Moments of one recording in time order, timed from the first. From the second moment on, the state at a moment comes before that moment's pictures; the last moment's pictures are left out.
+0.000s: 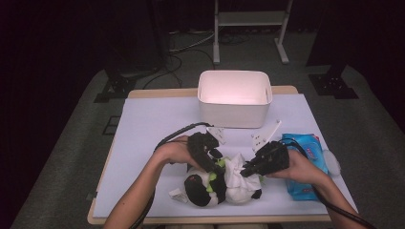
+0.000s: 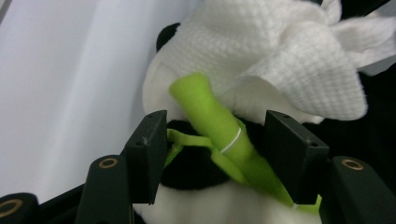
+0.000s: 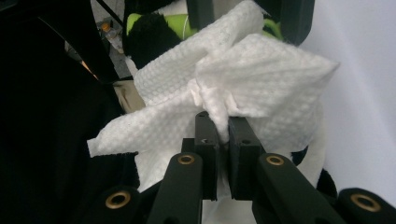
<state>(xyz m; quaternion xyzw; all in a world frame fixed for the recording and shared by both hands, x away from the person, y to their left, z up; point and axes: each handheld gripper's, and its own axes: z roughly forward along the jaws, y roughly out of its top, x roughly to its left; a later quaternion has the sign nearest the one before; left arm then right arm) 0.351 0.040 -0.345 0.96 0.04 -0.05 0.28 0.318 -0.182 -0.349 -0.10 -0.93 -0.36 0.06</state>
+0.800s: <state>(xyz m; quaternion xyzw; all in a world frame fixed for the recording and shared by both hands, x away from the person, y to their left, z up) 0.348 0.032 -0.319 0.95 0.03 0.01 0.32 0.325 -0.196 -0.345 -0.13 -0.92 -0.36 0.04</state>
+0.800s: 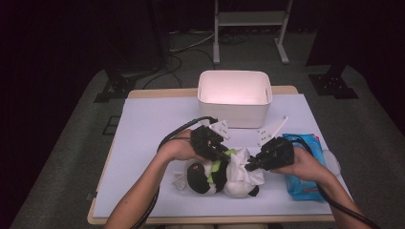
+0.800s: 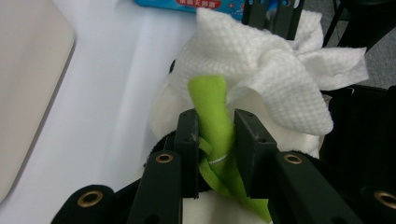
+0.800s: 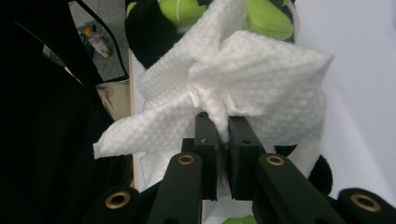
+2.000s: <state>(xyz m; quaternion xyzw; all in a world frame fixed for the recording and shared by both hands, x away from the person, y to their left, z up) 0.341 0.042 -0.325 0.94 0.04 0.02 0.34 0.323 -0.257 -0.335 -0.20 -0.90 -0.39 0.00</state>
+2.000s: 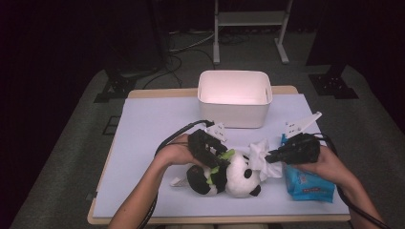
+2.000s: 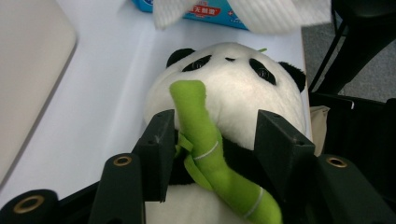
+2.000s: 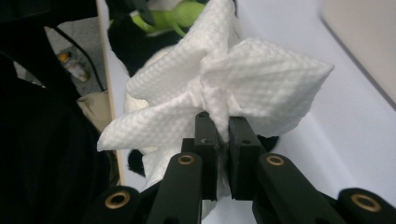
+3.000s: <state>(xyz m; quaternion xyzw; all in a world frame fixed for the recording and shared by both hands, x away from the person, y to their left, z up) 0.341 0.071 -0.310 0.93 0.07 0.04 0.36 0.321 -0.382 -0.366 -0.37 -0.86 -0.34 -0.05</state>
